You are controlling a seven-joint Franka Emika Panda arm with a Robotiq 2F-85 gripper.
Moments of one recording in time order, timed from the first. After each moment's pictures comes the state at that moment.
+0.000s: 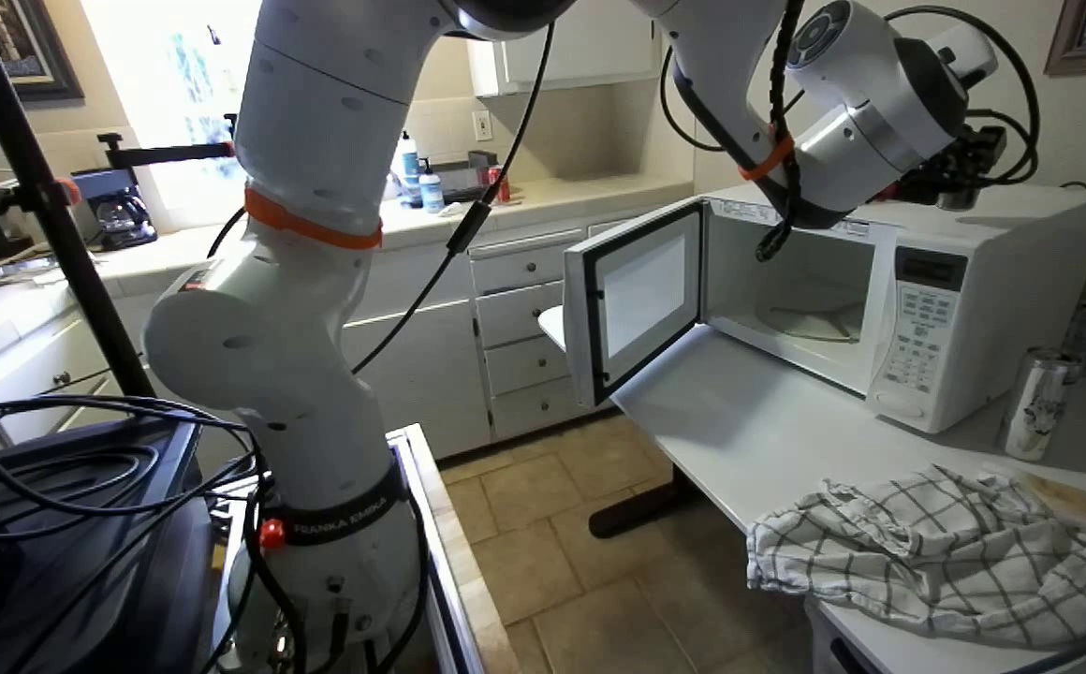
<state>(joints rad) -0.36 0.48 0.14 -1.67 -1.05 3.34 0.88</state>
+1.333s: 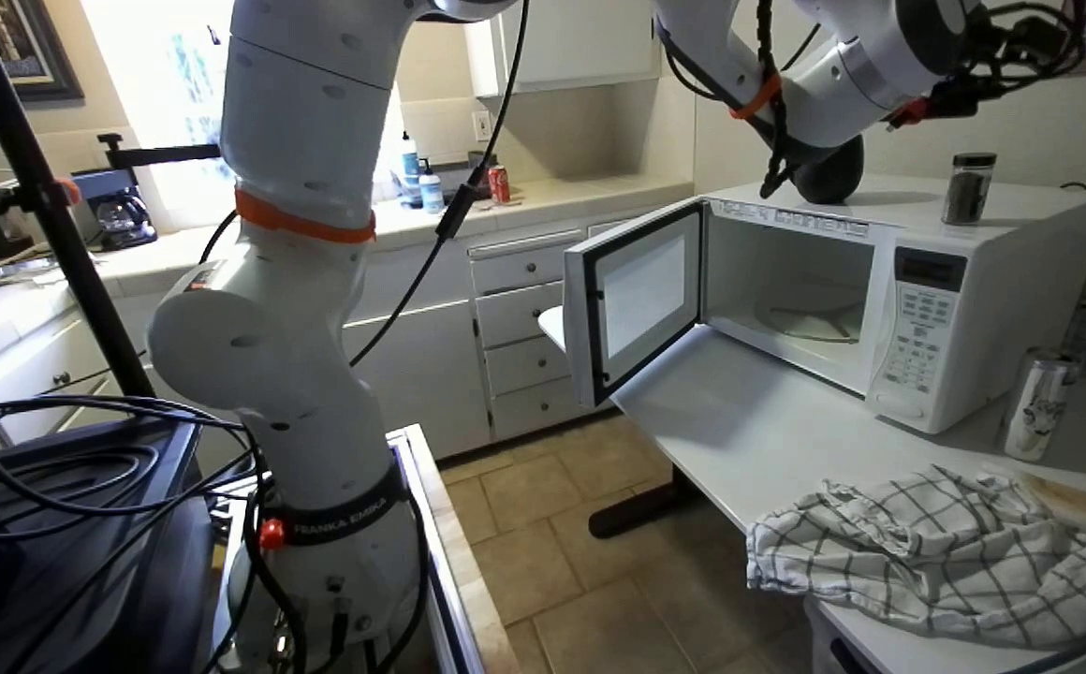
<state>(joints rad) -0.33 0.39 0.12 -1.64 -0.76 3.35 0.57</state>
